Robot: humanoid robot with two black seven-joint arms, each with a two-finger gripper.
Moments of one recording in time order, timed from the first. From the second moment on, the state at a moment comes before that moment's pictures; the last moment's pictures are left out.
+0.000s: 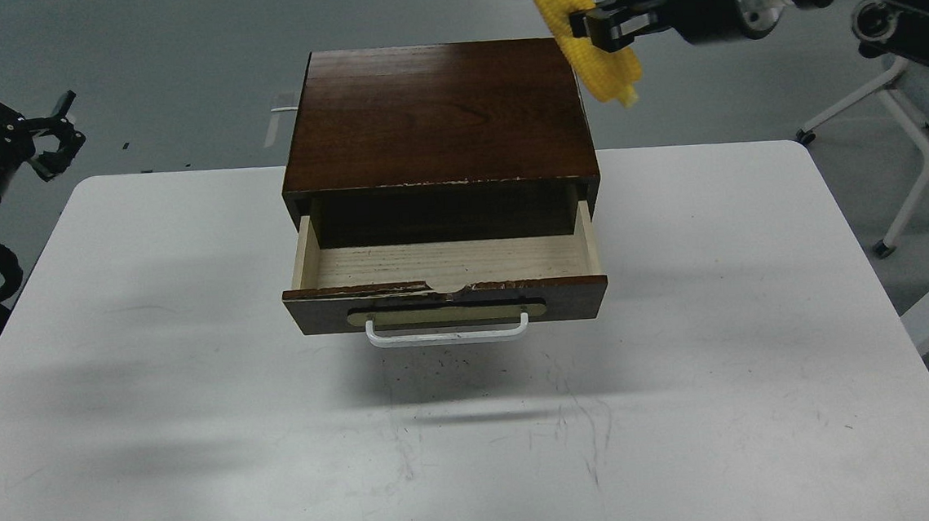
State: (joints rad) left arm -0.83 0.63 -0.69 -0.53 -0.24 -0.49 -0.20; right arm 1.70 -0.52 -0.12 1.20 -1.45 0.42 0.18
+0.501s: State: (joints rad) left arm -0.84 0.66 -0.69 -0.53 -0.21 -0.49 -0.20; right arm 1.70 -0.34 -0.23 1.35 -1.78 0.43 0.18
